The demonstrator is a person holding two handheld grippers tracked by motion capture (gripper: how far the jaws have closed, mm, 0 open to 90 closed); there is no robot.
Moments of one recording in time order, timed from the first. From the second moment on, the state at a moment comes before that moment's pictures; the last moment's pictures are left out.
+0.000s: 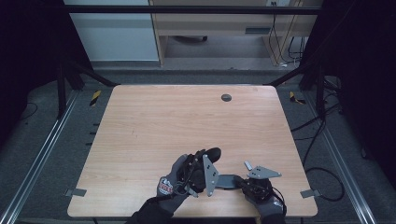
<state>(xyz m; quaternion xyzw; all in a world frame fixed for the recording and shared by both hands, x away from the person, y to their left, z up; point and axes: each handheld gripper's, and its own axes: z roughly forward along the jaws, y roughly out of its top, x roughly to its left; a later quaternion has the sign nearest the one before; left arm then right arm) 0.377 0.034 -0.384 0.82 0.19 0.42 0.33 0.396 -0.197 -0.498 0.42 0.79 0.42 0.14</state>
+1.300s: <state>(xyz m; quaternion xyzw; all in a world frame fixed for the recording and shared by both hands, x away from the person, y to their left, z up) 0.375 0.088 -0.365 0.79 0.26 0.40 0.38 0.396 -0.197 -0.498 0.42 0.80 0.41 0.15</state>
